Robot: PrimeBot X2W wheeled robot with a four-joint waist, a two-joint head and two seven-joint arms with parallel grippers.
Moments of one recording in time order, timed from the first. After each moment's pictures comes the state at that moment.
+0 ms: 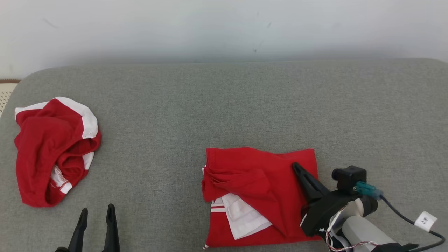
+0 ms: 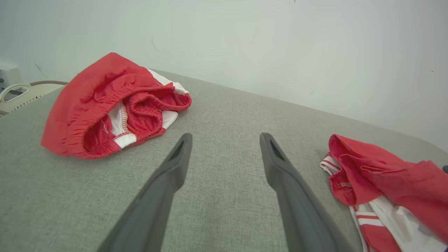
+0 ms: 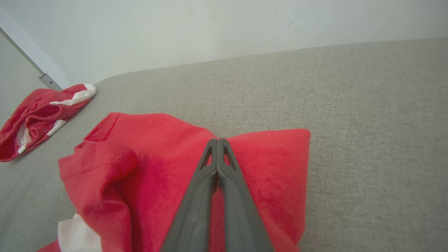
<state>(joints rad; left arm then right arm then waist) -0.01 0.05 0.06 0.03 -0.26 -0.04 -0.26 -0.49 -0.32 0.75 0.55 0.70 0.13 -0.26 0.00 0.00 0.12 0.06</state>
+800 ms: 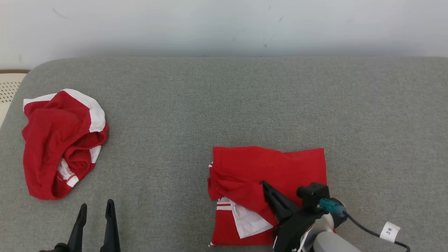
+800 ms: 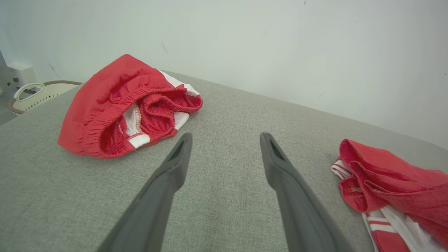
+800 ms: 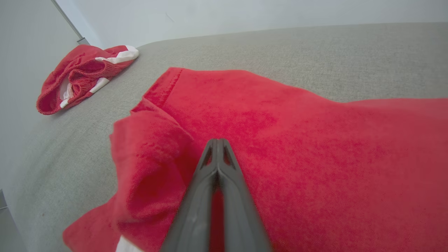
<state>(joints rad) -0.03 0.05 0.05 0.03 -0.27 -0.03 -0.26 -0.46 -0.21 0.84 0.58 0.57 0.13 -0.26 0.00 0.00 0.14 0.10</state>
